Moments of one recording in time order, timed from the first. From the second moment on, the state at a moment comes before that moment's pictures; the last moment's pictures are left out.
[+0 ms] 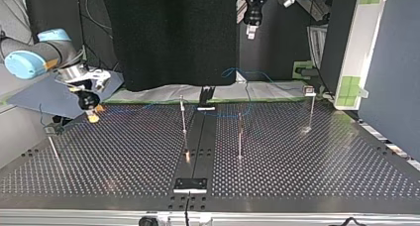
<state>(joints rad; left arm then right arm) -0.65 -1.66 -2.46 -2.34 -2.09 -1.71 1.63 -1.14 1.60 -0.26 1.08 1.31</state>
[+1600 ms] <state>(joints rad) -0.58 -1.66 -2.46 -2.22 -2.13 -1.95 2.04 -1.15 1.72 -0.48 1.50 1.49</state>
